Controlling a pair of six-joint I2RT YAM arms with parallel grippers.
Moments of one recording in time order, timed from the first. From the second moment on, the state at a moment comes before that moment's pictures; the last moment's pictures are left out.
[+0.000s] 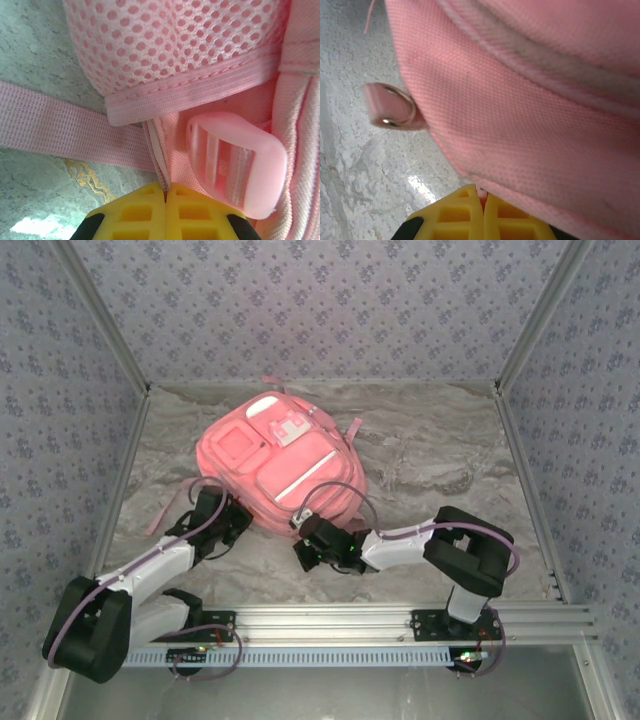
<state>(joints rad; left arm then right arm) -0.37 1.08 0.38 -0.11 0.08 -1.12 1.12 1.71 0.75 0.16 0.09 0.41</state>
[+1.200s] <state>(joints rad) -0.25 0.88 0.48 -0.41 0.16 -1.07 1.12 1.89 1.01 0.08 -0.04 0.40</state>
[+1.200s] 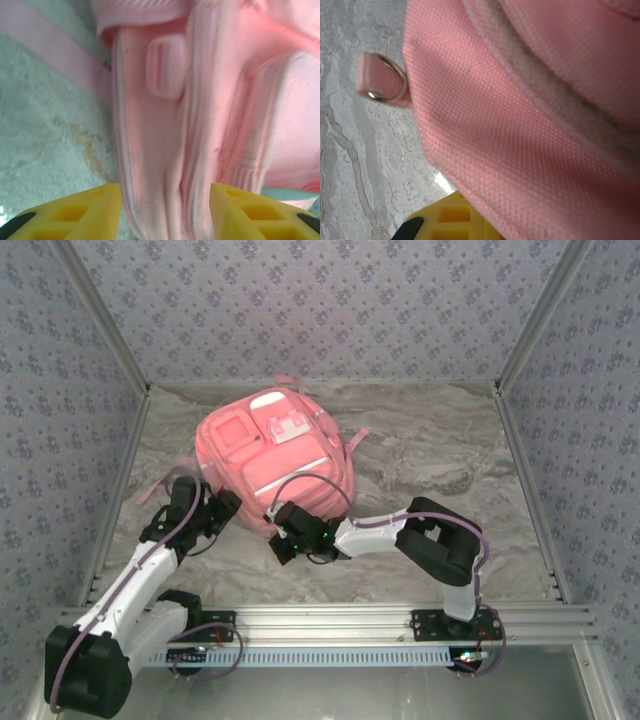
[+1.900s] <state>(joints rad) -0.43 0.93 0.43 -0.31 0.19 -1.24 1.12 1.89 1.01 0.08 -0.05 0.43</state>
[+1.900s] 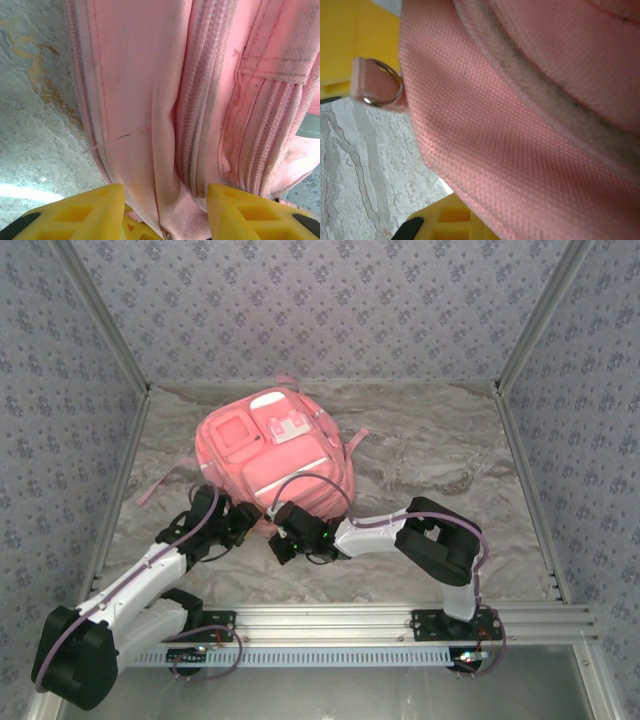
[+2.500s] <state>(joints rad) -0.43 1.01 0.43 -0.26 0.17 -1.22 1.12 1.89 1.01 0.06 -0.03 0.43</state>
